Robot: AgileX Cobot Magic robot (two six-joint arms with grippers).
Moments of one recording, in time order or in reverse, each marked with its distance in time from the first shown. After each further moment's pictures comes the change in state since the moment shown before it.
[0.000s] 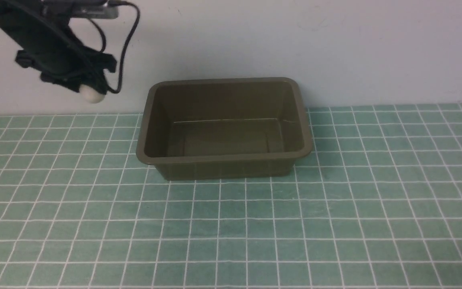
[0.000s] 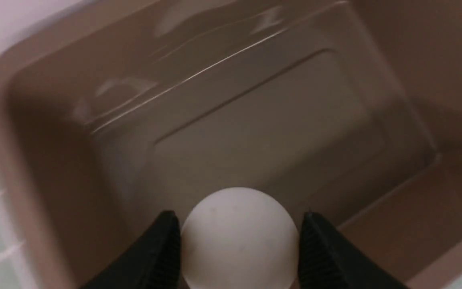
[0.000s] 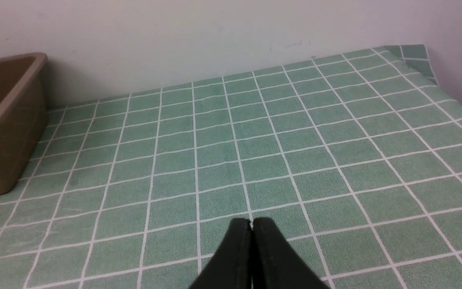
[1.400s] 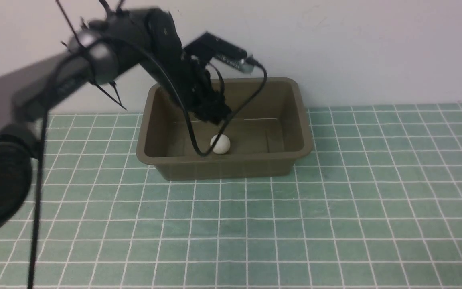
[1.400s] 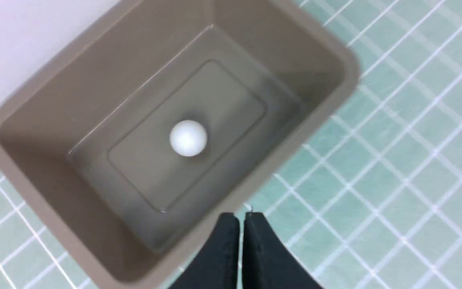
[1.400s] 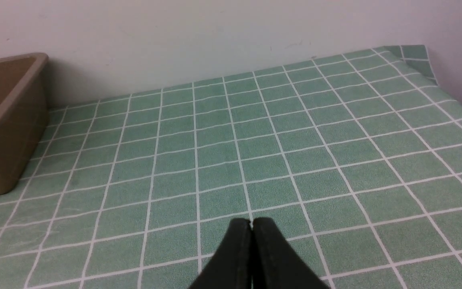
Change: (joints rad) right arm 0.000 0.000 0.000 0.000 0.001 0.000; left arm -0.120 -0.455 0.276 0.004 0.037 0.156
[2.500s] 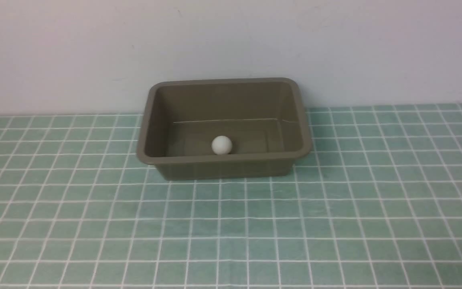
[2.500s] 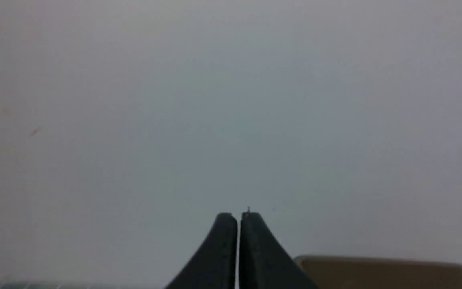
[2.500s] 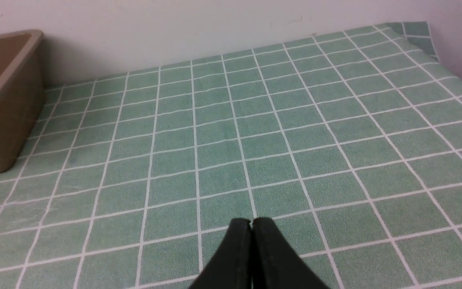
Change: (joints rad) right arm 0.001 0.001 0.000 0.002 0.050 0.000; left arm 0.233 -1.402 1.421 -0.439 -1.193 0.150
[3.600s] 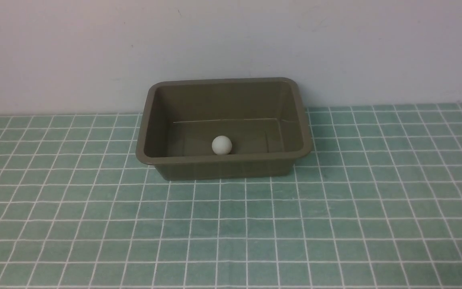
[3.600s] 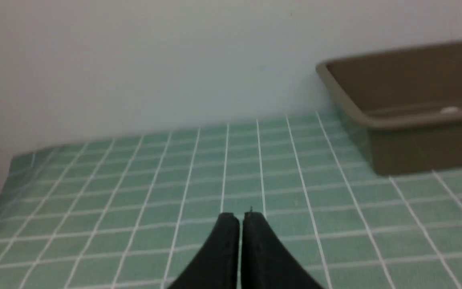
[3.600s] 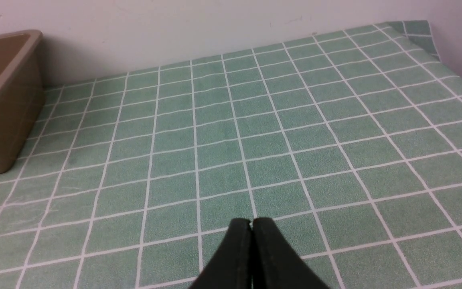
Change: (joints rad) right arm 0.000 -0.001 0.000 0.002 0.000 0.000; left arm 0.173 -0.188 0.210 0.492 0.374 -0.294
